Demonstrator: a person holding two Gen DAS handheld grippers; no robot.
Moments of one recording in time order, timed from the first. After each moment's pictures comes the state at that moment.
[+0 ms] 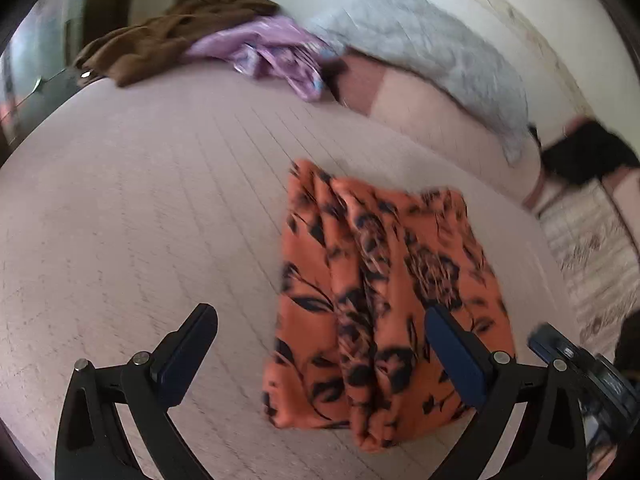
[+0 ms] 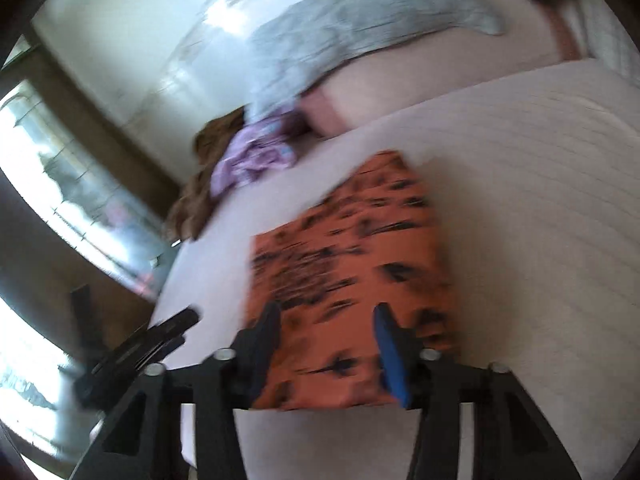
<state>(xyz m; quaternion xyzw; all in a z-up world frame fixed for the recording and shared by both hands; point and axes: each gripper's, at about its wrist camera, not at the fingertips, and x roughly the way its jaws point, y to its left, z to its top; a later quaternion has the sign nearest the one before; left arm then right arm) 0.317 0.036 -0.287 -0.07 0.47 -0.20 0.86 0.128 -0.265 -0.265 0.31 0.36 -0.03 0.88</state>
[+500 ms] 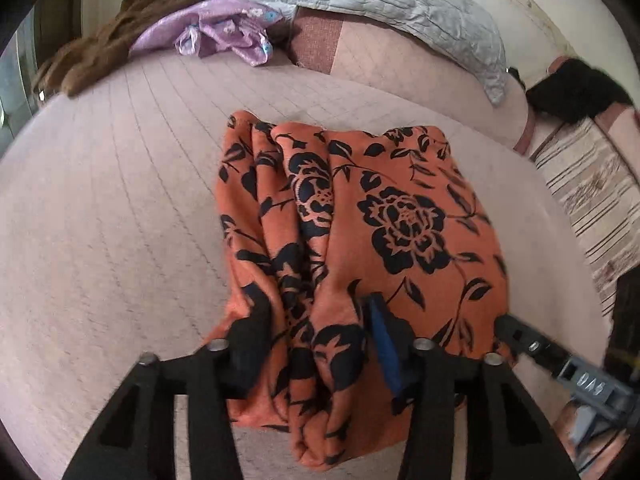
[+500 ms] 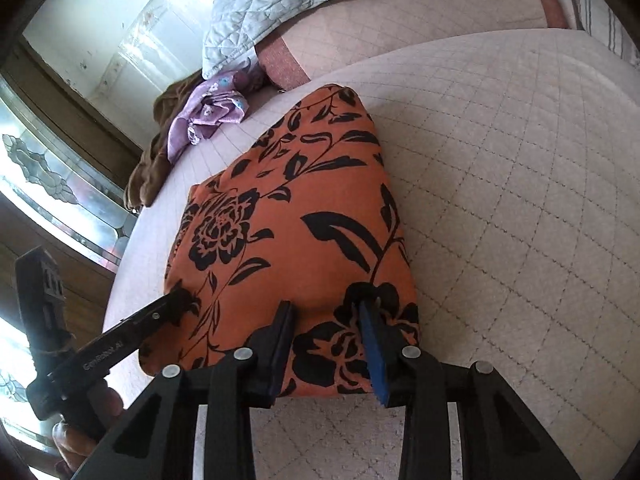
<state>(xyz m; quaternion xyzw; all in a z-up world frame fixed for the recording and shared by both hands) 0.311 -0.012 -0.310 -0.02 0.49 -0.25 0.84 0.150 -0.266 -0.320 0.29 0.43 -0.03 0.85</state>
